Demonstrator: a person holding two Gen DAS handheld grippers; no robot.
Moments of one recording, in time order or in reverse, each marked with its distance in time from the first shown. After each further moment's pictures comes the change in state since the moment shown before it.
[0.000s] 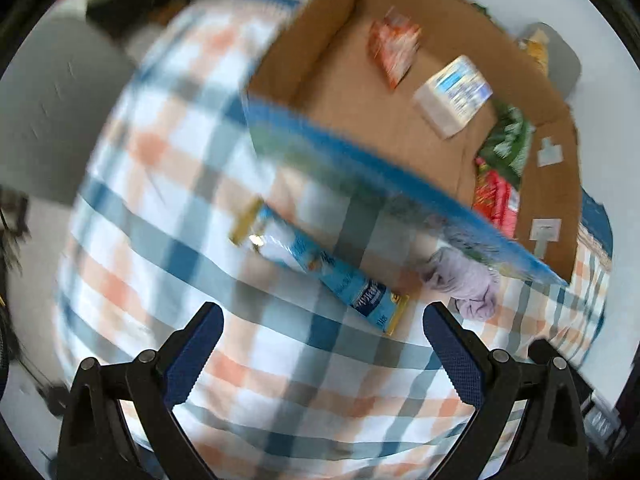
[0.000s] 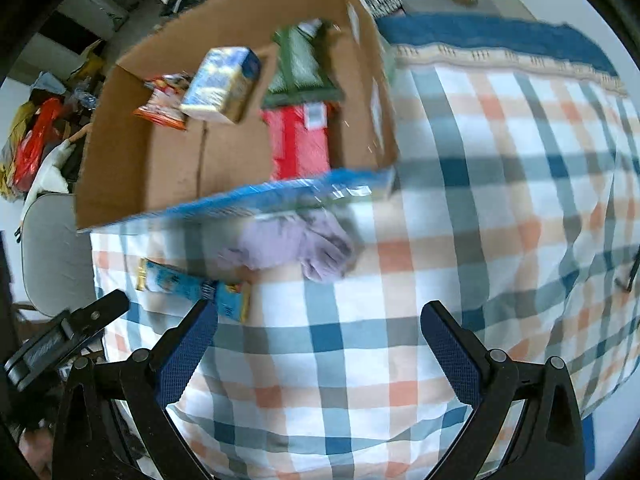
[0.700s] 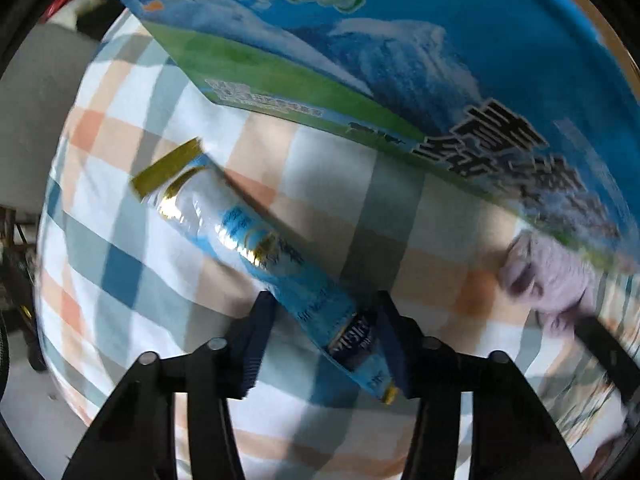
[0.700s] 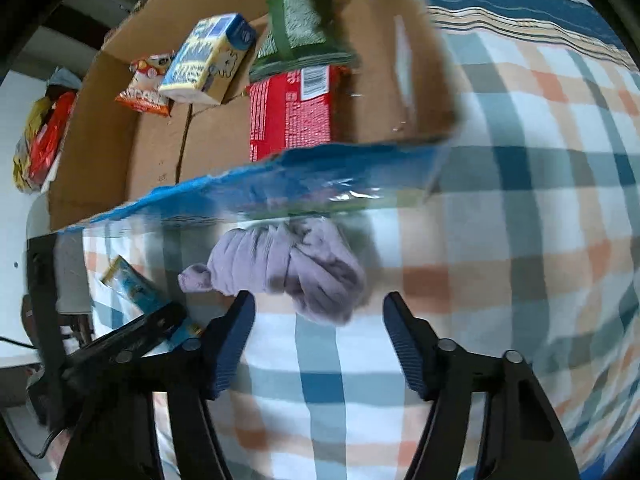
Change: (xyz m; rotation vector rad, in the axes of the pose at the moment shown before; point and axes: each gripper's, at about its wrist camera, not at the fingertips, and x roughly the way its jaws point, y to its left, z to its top) left arm 0.087 -0.026 -0.018 0.118 0.027 0.167; right arm 0.075 -0.008 0.021 -0.061 0.004 0.109
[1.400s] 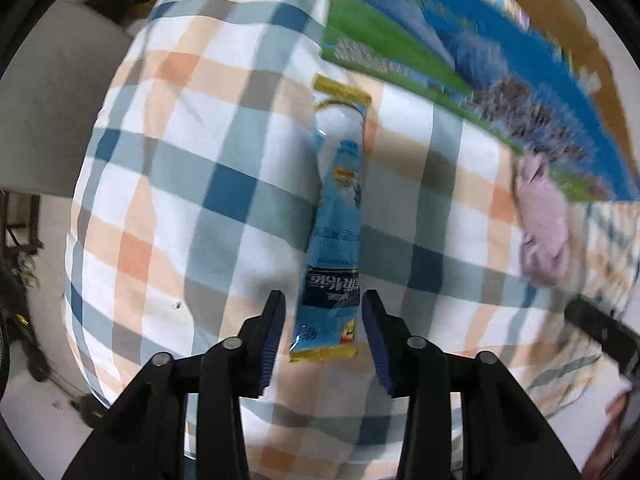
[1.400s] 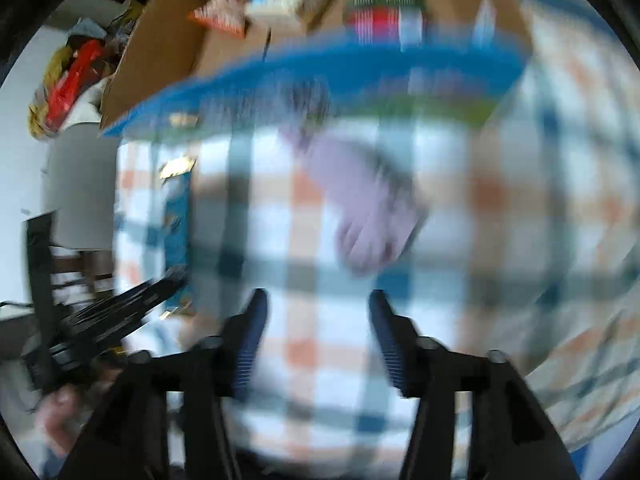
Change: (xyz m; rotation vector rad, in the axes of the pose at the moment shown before) left arm -0.040 0.102 -0.070 -0.002 0.038 -0.106; right arm -0.030 0.062 -0.044 -0.146 0.082 -0.022
